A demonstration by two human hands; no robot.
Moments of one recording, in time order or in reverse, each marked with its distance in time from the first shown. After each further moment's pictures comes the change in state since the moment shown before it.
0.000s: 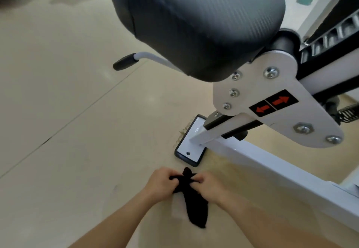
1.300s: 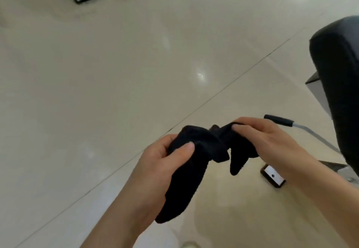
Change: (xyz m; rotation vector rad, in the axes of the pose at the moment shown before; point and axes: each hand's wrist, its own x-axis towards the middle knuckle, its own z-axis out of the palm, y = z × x) left_hand -0.340 0.075 -0.401 -1.069 0.355 -0.138; right_hand -0.195 -0.469 -0.023 0.231 -0.197 -0.373
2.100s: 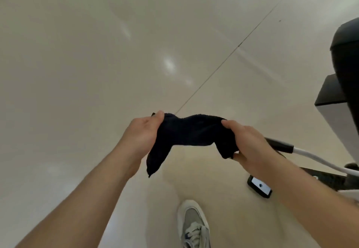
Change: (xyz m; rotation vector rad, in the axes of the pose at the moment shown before) left_hand 0.259 0.006 -0.008 0.344 0.018 -0.160; right_hand 0.160 0.073 -0.042 0.352 0.410 0.497
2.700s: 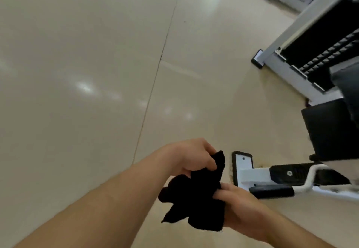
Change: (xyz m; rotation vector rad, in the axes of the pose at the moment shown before) left_hand 0.186 0.097 0.158 0.782 -1.153 0.044; right_hand 0.081 0.030 -0.014 0.536 -0.057 0.264
